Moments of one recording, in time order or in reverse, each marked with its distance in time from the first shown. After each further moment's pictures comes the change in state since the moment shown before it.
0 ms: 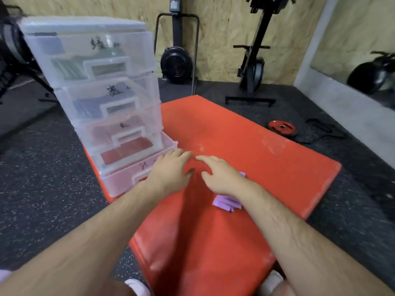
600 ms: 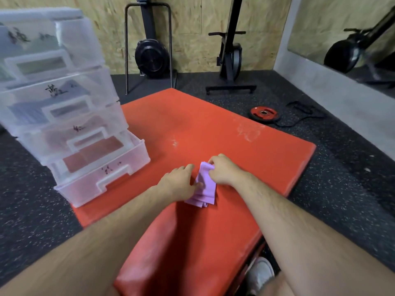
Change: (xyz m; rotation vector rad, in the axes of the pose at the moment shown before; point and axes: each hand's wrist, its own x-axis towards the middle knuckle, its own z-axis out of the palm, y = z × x) left_hand 0.031 0.073 0.081 -0.123 -0.392 -0.048; right_hand 0.005 0.118 -0.001 -0.013 -0.075 0.336
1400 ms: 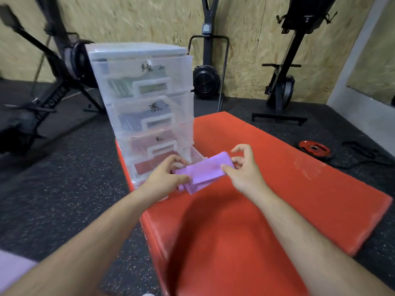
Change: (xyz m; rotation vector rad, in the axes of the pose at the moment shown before) left_hand -0.104 -0.122 -0.116 -0.927 0.395 -0.184; right_hand -0.031 -0.154 -0.015 0.808 0.291 -0.328
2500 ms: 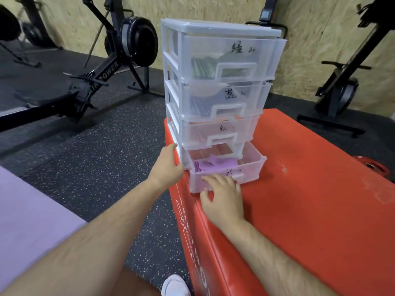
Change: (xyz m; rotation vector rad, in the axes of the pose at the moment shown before) left_hand 0.014 -0.122 -0.126 0.383 0.343 -0.062; right_hand -0.055 0.014 0.204 -0.717 -0.062 -0.362
